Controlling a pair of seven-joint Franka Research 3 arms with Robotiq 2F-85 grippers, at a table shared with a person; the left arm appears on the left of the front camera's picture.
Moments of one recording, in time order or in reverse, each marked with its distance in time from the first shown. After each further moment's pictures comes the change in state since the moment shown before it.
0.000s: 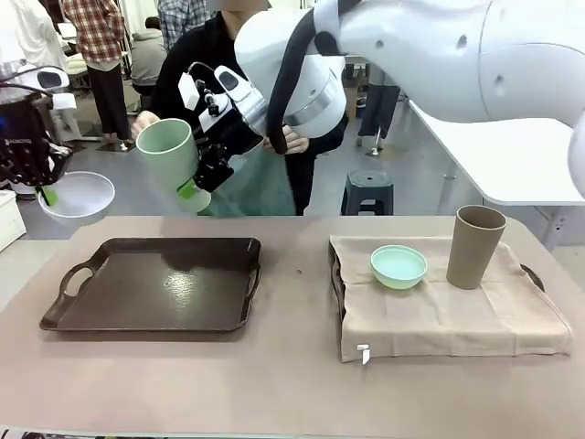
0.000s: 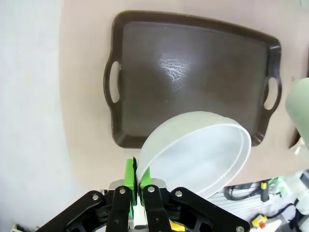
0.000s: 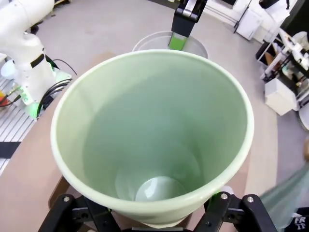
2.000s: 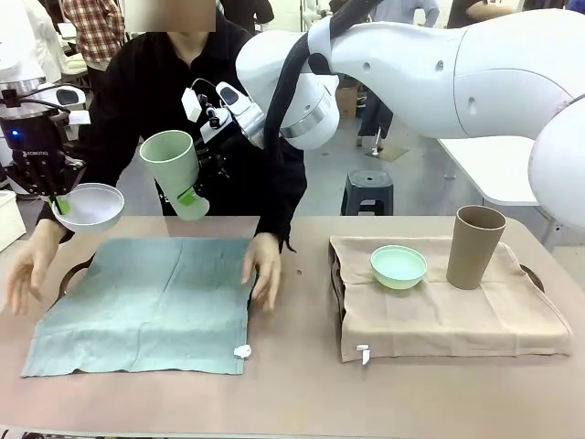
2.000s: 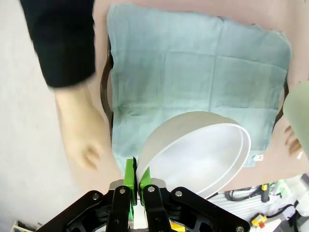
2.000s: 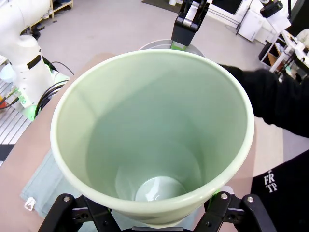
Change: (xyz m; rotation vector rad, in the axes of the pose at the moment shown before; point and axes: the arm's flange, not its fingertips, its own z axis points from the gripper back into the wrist) left arm 0.024 -0.001 -0.024 0.002 0.035 -0.004; right arm -0.019 -0.014 -0.016 0.015 -0.030 -0.022
